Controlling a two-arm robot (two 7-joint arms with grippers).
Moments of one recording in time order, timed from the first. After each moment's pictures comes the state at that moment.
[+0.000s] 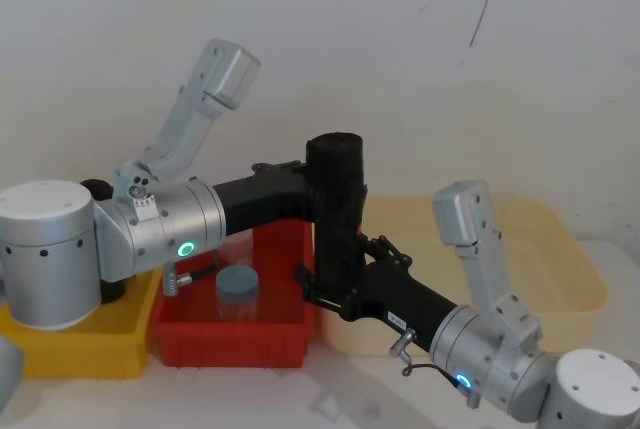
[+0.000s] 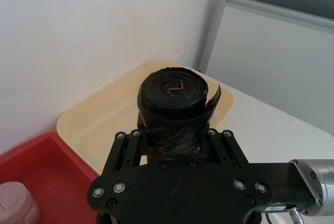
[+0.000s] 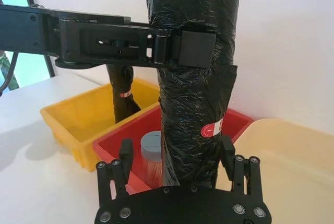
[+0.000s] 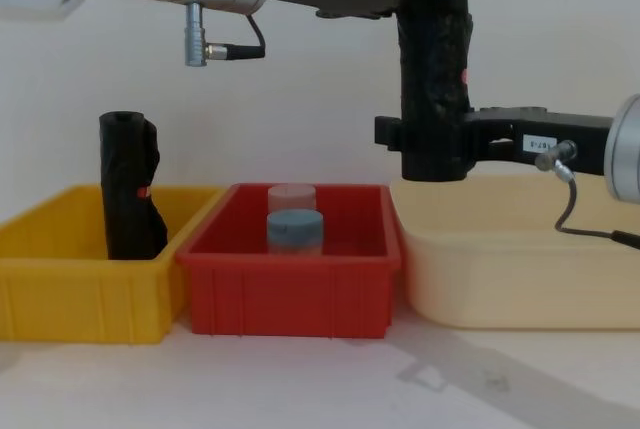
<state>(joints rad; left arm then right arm) -0.72 0.26 0.54 -1.53 -0.64 0.56 -0.41 0.32 0.31 -0.38 -1.61 0.37 0.21 0.35</state>
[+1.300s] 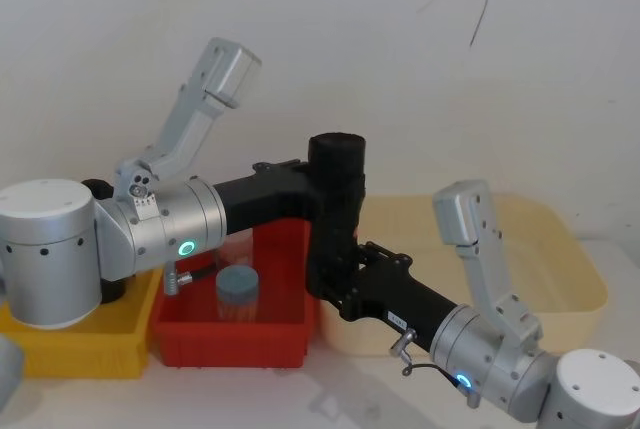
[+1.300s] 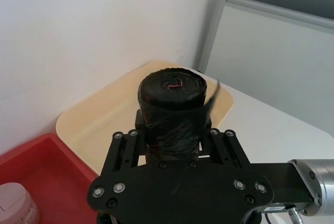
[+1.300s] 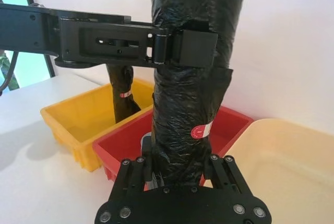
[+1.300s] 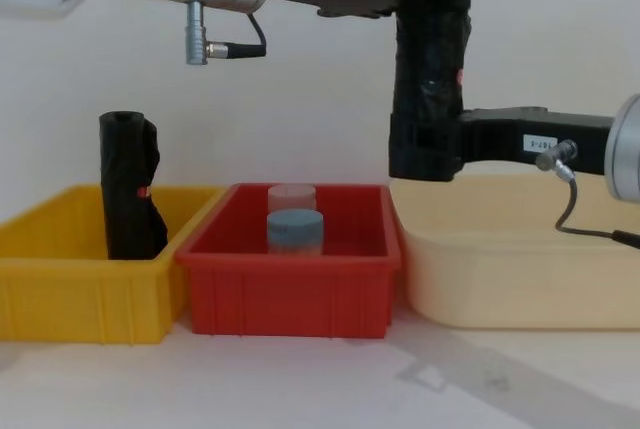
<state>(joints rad) -0.72 0.26 0.54 -1.53 -0.64 0.56 -0.41 0.32 0.31 -0.38 -1.61 0.37 0.21 0.35</state>
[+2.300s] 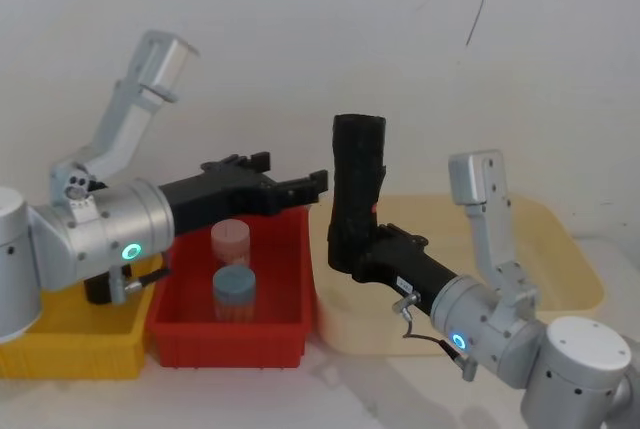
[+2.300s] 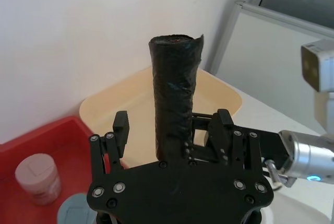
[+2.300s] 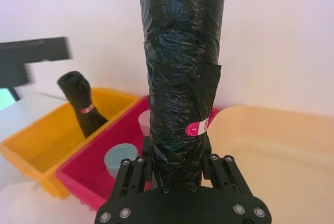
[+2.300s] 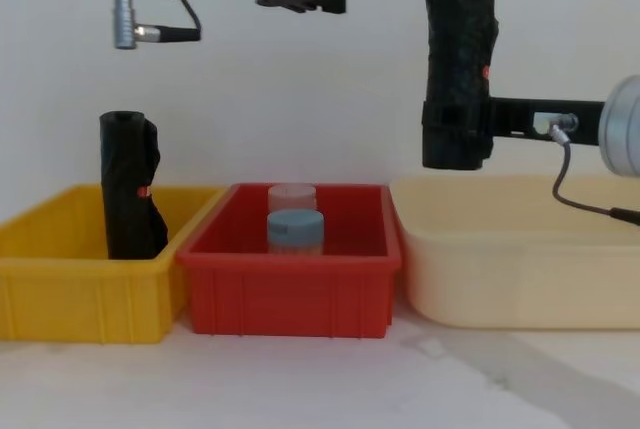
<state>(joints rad) -0.65 0.32 0.46 -1.64 -0.70 0.63 -0.34 0.37 0.24 -0.33 -1.56 0.44 0.33 0.21</state>
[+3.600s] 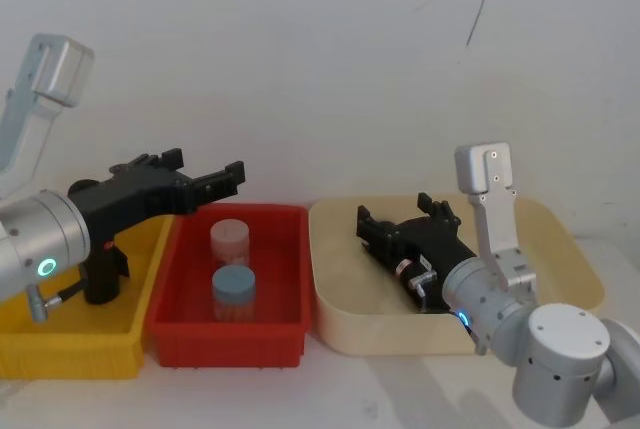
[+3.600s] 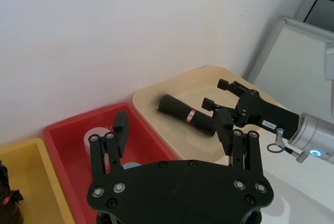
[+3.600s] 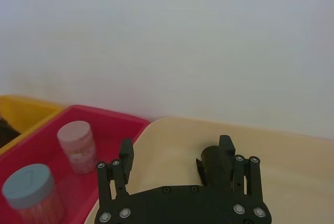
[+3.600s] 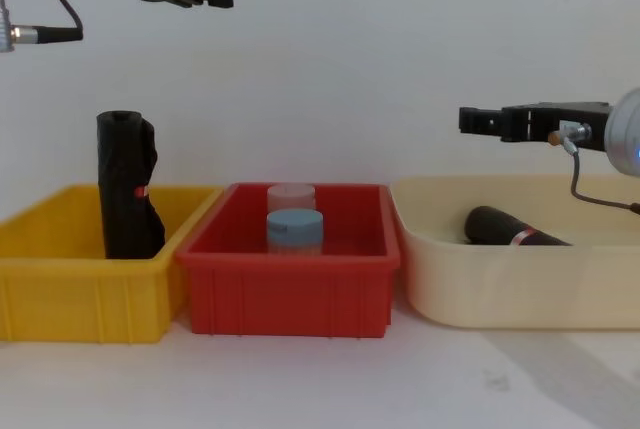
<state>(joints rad) -0.52 0.41 0.33 -1.77 -0.74 0.62 -0.23 0.44 0.21 -0.32 -1.42 0.29 0.23 0.06</state>
